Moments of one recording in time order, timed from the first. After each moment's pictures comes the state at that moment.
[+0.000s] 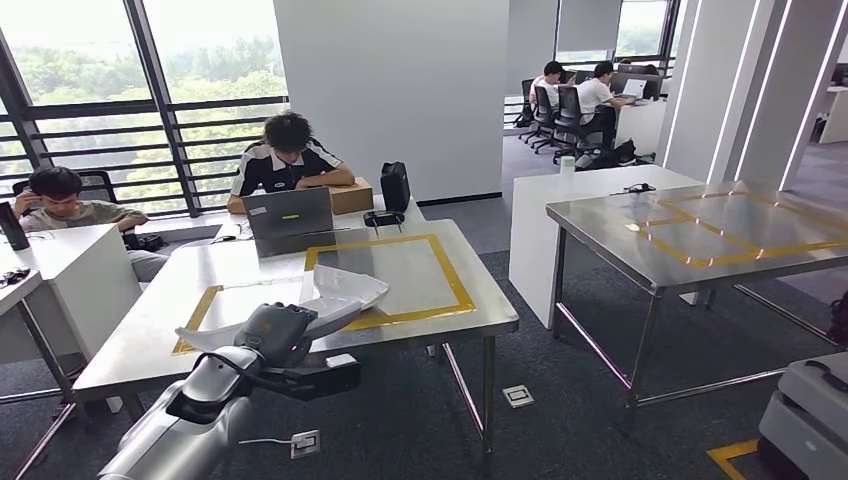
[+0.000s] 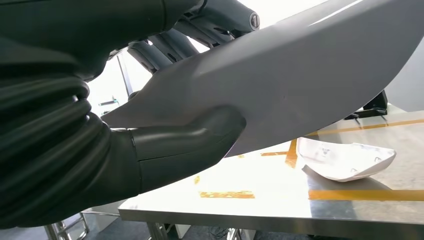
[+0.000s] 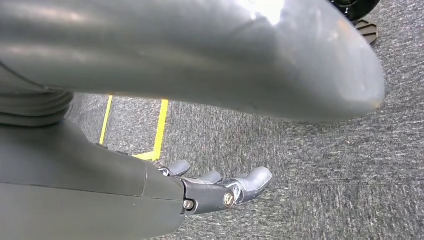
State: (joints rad) left arm -1.19 -0.05 -0.60 -0.40 -1.11 0.00 -0.17; right arm -0.07 0.10 -1.22 -0.21 1.29 0.51 -0.18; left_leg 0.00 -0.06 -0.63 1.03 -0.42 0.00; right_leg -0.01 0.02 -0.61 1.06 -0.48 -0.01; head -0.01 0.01
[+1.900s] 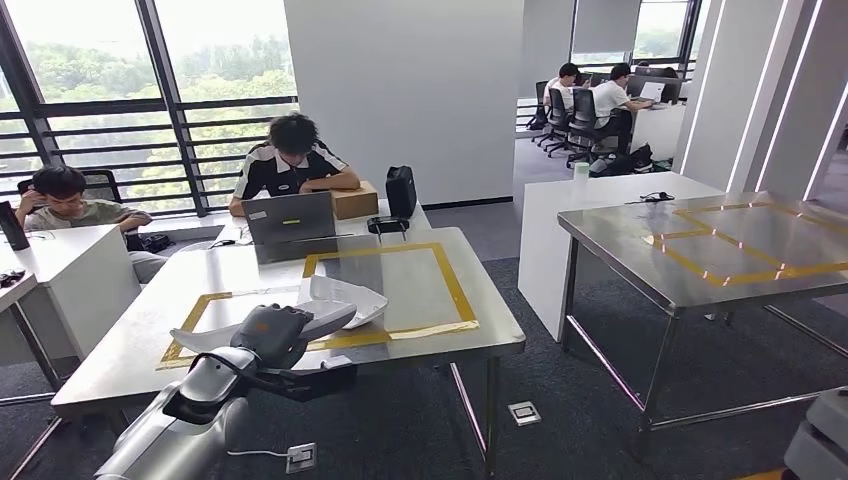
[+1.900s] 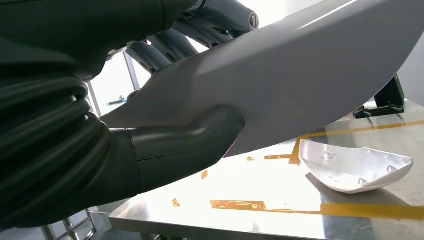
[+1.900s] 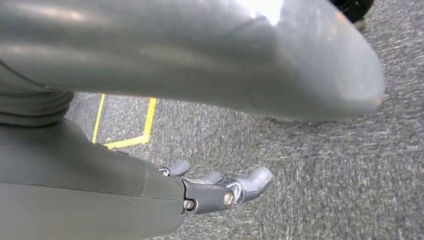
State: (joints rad) left arm -1.20 -0.05 -0.60 -0.39 -1.13 -0.01 -0.16; right arm -0.06 0.11 -1.22 -0.21 1.29 0.50 -0.18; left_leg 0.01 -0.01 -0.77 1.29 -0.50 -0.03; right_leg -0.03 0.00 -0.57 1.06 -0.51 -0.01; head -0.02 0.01
